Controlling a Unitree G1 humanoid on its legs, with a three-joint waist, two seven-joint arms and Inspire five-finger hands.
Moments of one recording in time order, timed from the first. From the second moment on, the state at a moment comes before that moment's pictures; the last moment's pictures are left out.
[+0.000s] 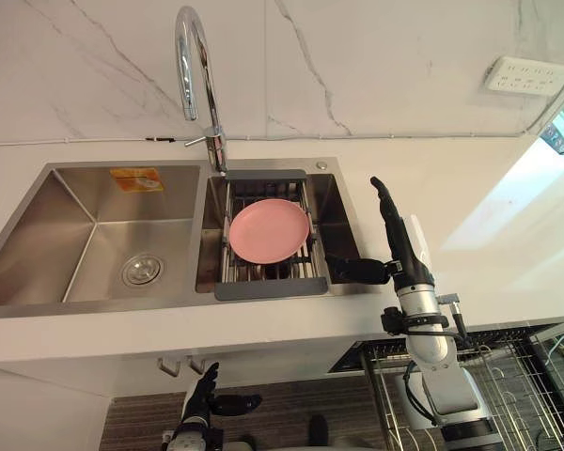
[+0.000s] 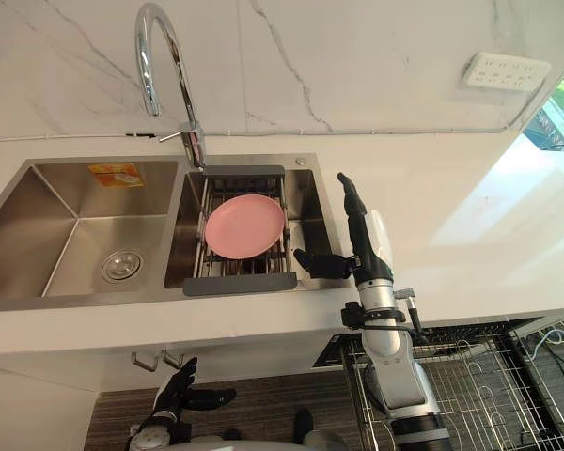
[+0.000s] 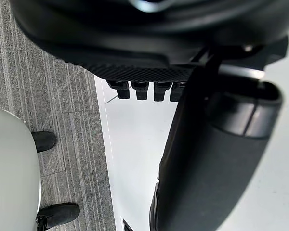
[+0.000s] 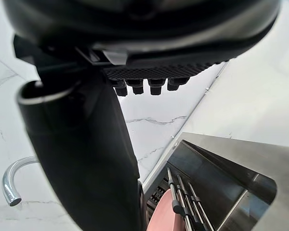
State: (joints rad) left arm 0.11 0.12 -0.09 0.94 -0.04 -0.20 0.11; right arm 0.02 -0.24 0.07 -0.09 -0.35 -0.18 -0.17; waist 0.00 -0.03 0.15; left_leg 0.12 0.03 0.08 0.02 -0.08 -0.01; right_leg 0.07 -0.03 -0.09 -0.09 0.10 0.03
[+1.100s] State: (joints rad) left arm 0.11 0.09 -0.05 0.97 -0.04 -0.20 0.12; right arm 0.13 -0.16 -0.02 -0.18 -0.39 -0.13 -0.21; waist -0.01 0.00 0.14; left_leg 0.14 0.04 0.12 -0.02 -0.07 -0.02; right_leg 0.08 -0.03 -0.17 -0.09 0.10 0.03
